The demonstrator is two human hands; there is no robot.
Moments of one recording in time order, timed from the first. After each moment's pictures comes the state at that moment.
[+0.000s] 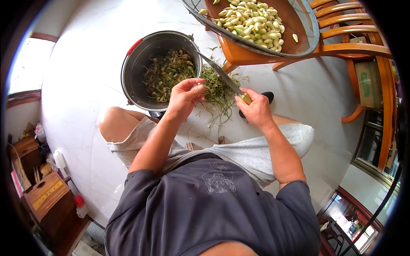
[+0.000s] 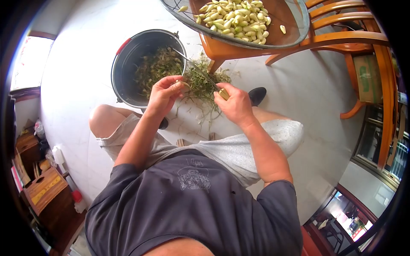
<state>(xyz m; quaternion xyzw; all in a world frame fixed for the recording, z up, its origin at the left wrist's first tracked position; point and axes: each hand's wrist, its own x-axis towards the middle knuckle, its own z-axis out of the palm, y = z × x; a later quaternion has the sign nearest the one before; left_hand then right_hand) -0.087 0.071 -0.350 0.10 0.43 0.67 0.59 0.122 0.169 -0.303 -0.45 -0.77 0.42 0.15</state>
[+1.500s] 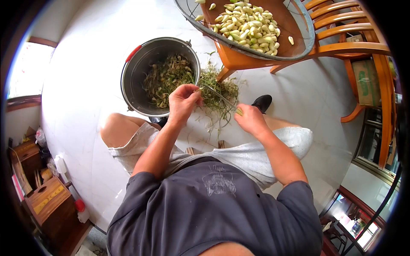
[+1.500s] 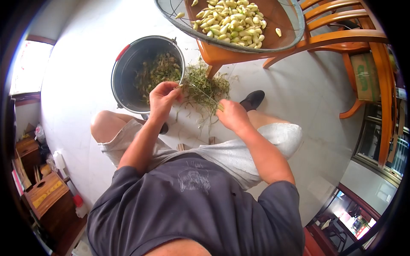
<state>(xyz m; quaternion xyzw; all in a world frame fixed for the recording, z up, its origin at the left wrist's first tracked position) -0.080 0.072 -0.352 0.20 0.56 0.65 0.46 0.135 0.165 -0.332 -0.44 -0.83 0.35 -0.03</state>
